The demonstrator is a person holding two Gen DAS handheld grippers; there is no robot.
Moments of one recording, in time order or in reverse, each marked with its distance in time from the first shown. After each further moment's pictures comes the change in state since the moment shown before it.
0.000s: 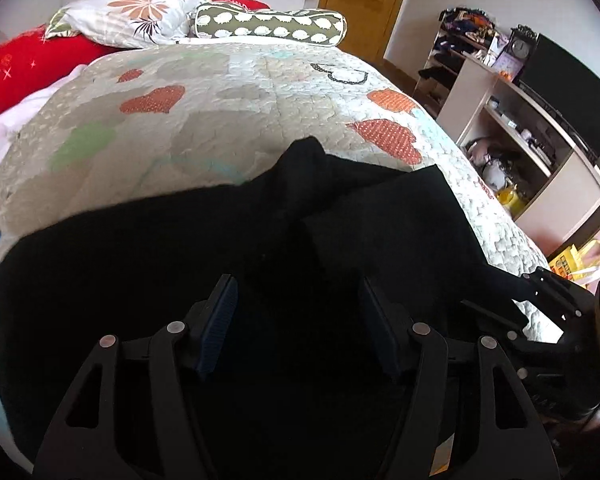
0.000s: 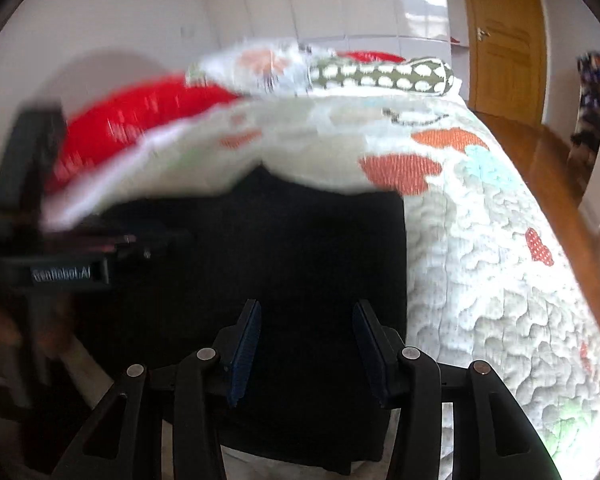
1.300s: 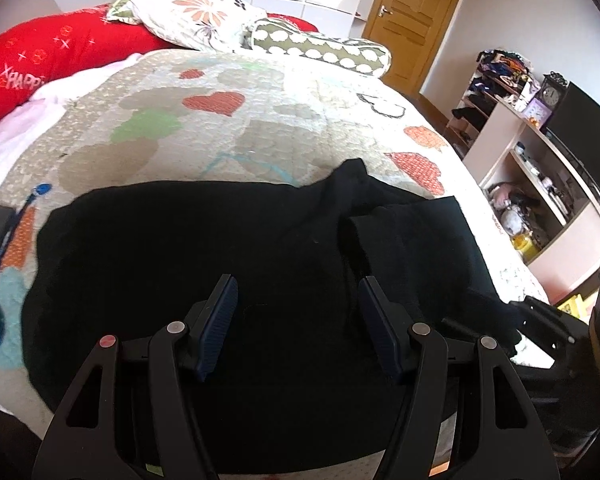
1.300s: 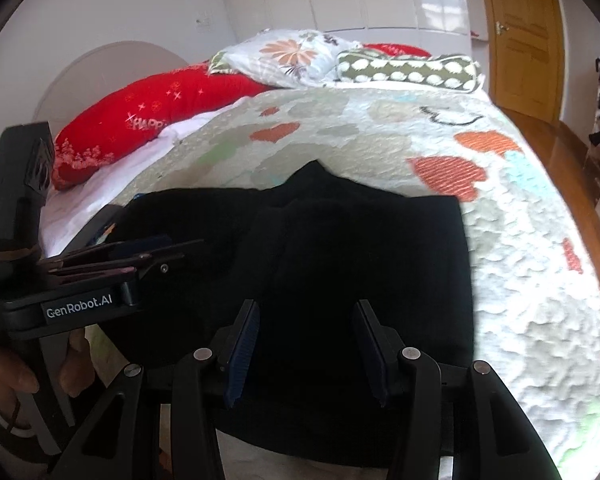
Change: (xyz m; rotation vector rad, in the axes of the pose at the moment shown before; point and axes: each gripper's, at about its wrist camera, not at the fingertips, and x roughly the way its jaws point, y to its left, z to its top) left arm -0.039 0.021 -0.016 -0.141 -0.077 0.093; right arm -0.008 0.035 0.010 0.014 0.027 0.114
